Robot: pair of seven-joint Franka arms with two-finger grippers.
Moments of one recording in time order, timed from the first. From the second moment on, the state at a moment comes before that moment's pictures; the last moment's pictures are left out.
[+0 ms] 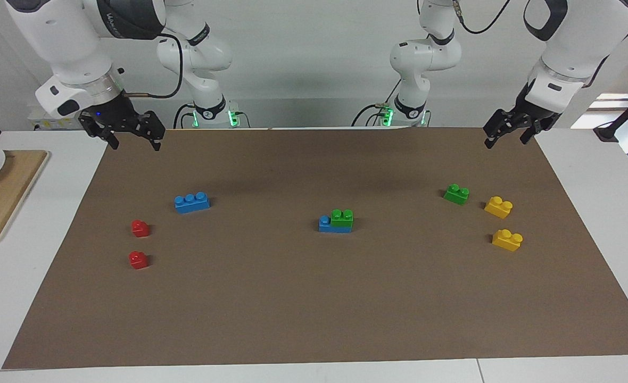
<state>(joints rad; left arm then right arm) 0.03 -0.05 -0.05 -1.64 -0.02 1.58 -0.11 -0.05 0.01 0.04 -1.57 -0.02 1.51 0.07</state>
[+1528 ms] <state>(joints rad) -0.29 -0.08 -0.08 -1.92 -0.04 1.95 -1.63 -0.06 0.01 0.06 -1.81 0.57 1.73 1.46</state>
